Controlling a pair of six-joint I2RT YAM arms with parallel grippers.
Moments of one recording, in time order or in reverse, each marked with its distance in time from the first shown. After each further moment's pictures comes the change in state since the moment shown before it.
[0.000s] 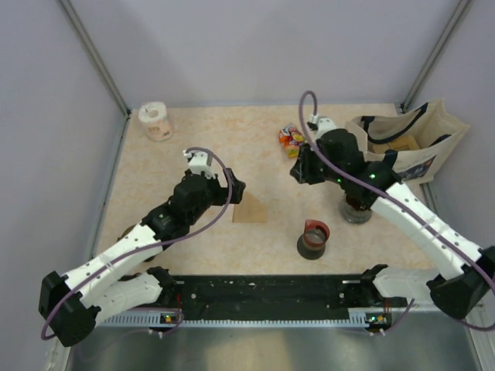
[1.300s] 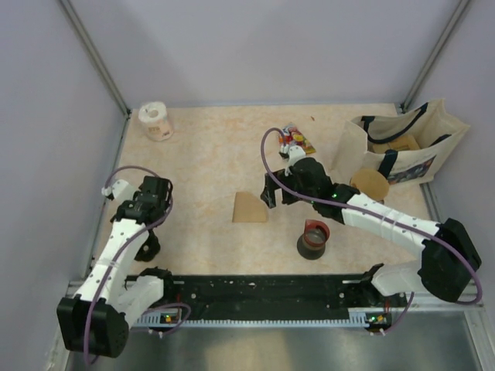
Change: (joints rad) left arm 0.568 -0.044 0.037 -0.832 -0.462 -0.498; right arm 0.142 0.190 -0.354 0.510 -0.021 -0.028
